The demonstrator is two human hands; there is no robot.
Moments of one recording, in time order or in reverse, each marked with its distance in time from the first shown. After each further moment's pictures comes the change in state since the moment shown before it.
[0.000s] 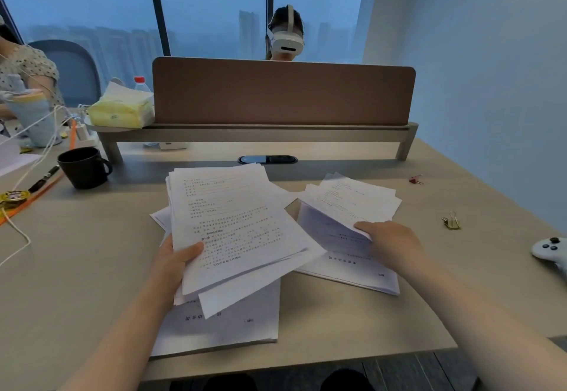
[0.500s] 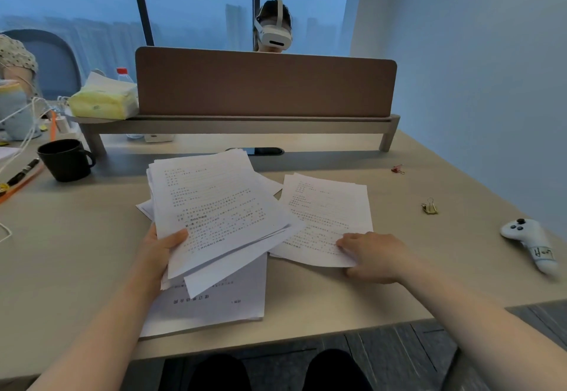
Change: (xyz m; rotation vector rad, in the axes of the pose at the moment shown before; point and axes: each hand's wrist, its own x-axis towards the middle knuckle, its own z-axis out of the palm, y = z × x) left_hand 0.004 -0.006 -0.008 -0.109 -0.018 -0.023; right_hand -0.053 -0.010 -0.006 -0.066 -0.230 -0.230
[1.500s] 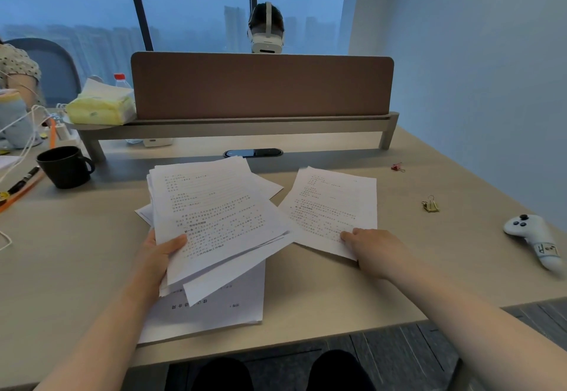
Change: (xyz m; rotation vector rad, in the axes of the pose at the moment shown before) left_hand -0.003 0.001 0.003 0.041 0.013 -0.004; right_hand 0.025 0.014 0.028 -0.100 0.174 0.071
